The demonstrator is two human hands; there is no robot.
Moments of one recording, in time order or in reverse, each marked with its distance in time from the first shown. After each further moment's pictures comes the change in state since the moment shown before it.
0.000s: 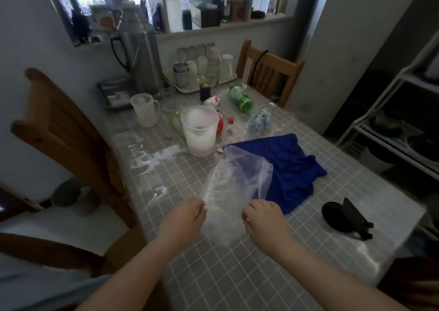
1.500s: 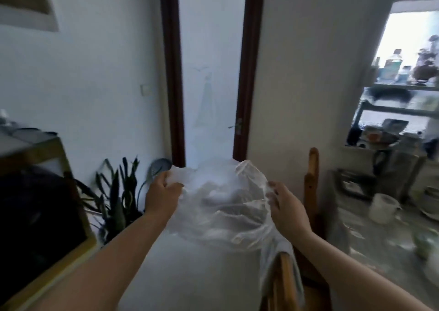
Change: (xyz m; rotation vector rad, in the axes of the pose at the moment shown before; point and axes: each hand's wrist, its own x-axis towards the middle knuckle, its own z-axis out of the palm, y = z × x) left_hand -0.537 -0.136 -0.319 -0.456 1.392 -0.866; right_hand -0.075 -0.501 -0.115 0.680 0.072 -0.682
